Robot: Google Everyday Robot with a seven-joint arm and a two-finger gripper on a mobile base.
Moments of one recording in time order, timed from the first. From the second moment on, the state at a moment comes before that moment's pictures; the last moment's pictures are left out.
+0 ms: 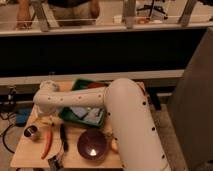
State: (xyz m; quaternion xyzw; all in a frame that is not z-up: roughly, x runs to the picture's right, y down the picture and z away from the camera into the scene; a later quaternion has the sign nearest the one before) arm -0.351 0.163 0.836 -0.03 -0.36 -0.74 0.56
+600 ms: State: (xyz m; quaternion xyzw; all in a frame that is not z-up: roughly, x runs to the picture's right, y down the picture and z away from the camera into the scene) arm -0.350 0.176 0.853 -0.04 -0.36 -0.74 0.57
